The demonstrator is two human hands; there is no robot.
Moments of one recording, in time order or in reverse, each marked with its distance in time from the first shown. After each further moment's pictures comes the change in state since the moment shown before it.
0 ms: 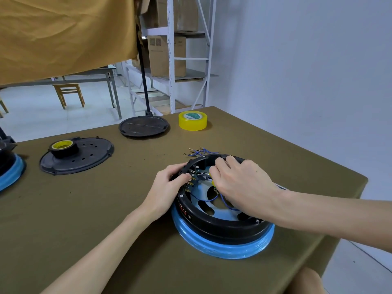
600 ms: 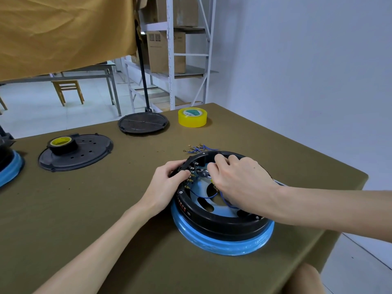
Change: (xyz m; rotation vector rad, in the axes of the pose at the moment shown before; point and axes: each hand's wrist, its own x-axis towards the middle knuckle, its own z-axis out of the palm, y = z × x) left_hand 0.000 0.001 -0.001 0.017 0.001 0.000; right_hand 0.003 -0.001 -0.002 -0.044 0.008 -0.010
